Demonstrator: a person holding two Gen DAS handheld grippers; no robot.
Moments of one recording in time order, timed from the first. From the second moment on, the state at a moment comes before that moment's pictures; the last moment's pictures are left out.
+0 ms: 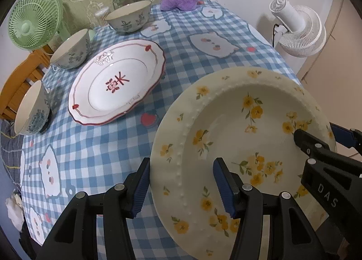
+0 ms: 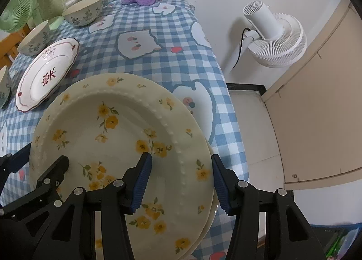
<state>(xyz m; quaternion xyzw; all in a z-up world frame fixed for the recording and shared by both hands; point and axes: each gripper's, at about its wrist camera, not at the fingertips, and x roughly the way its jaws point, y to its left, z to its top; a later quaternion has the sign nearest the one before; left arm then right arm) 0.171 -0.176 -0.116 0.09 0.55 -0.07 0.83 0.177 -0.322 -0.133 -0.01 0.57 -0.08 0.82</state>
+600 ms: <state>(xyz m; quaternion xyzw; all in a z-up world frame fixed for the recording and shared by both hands) 0.169 -0.178 -0.120 0.08 0.55 -0.07 0.83 0.175 -0.324 -0.134 -0.02 0.56 -0.08 0.82</state>
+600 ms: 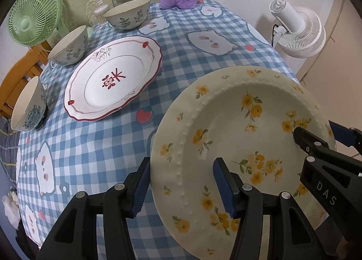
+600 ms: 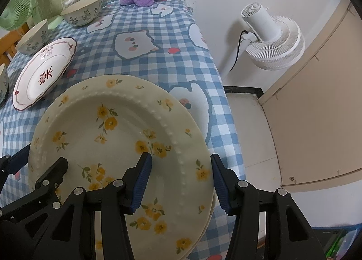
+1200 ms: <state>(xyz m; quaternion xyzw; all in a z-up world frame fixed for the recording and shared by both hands) 0.168 -0.177 -0.119 0.06 0.54 -0.07 0.83 0.172 -0.312 -0.128 -0.02 0.55 -0.05 0.83</state>
